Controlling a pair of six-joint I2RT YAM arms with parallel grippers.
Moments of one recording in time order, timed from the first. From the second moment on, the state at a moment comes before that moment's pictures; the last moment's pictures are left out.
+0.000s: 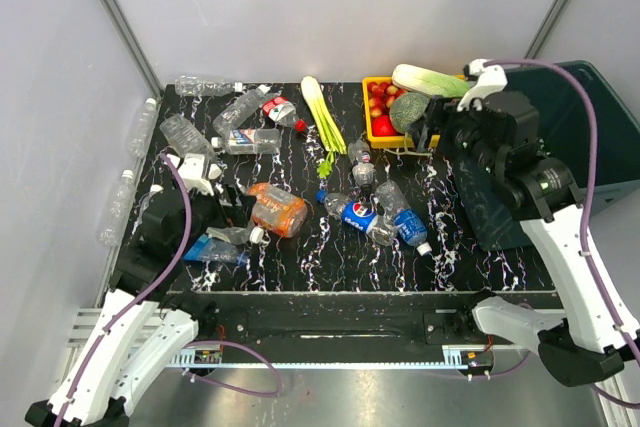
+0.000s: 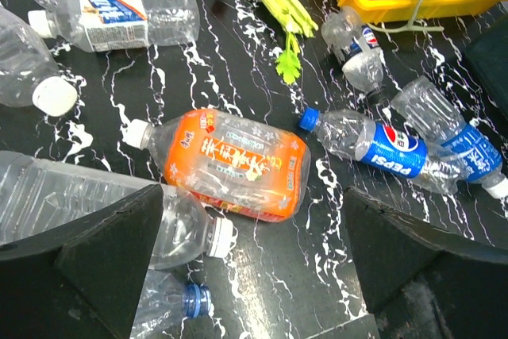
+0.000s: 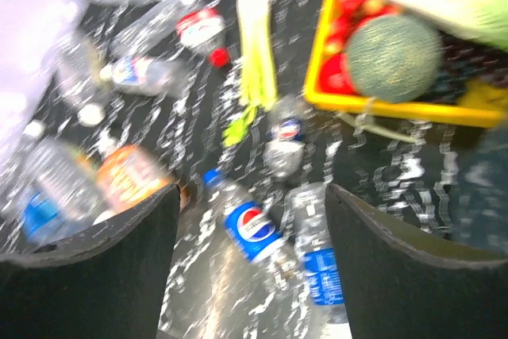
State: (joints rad) left arm -0.39 0.56 0.78 -0.55 -0.02 -0.27; right arm 0.41 1.11 1.55 -0.76 0.10 0.28
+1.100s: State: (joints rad) left arm -0.39 0.52 0.73 -0.58 0.02 -0.27; right arm 0.76 1.54 1.10 -0.49 0.09 0.18
